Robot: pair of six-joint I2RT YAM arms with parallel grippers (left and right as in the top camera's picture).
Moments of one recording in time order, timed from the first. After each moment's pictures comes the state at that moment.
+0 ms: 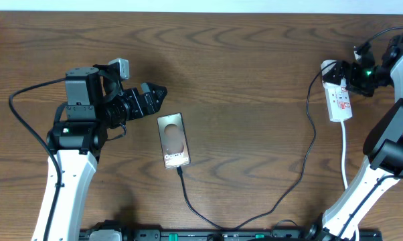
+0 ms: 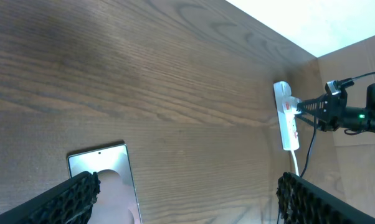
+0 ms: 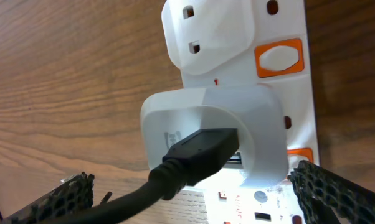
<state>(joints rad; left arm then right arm) 0.00 1.21 1.00 -0.55 0.58 -0.41 -0.43 2.28 1.89 -1.05 -0.51 -0.20</state>
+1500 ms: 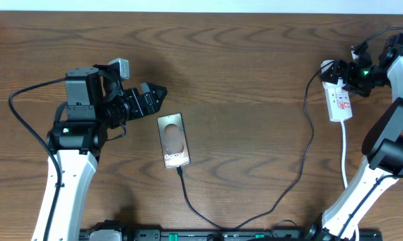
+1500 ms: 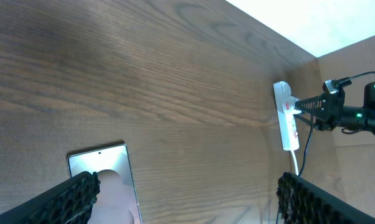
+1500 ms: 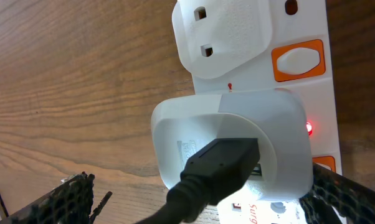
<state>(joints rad) 0.00 1.21 1.00 -0.55 0.58 -0.41 -0.41 2.28 1.87 -1.02 -0.53 -0.16</state>
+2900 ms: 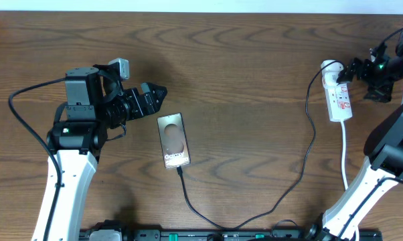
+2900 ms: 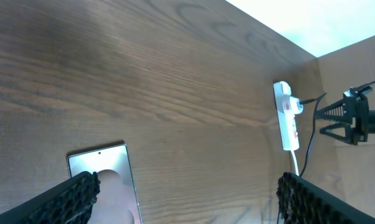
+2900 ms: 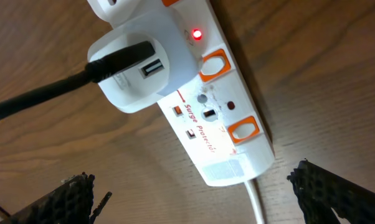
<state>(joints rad) 0.00 1.21 1.00 -0.55 0.58 -0.41 -0.44 2.27 2.10 -1.37 -0.28 0.01</state>
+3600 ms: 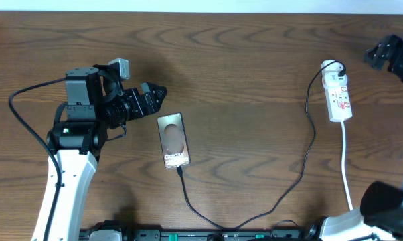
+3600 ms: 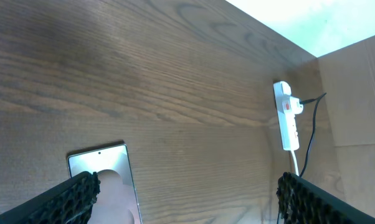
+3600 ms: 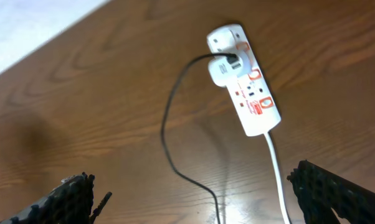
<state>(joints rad) 0.00 1.21 1.00 -0.55 0.58 -0.41 -0.43 1.72 2.10 -1.46 -0.37 0.05</state>
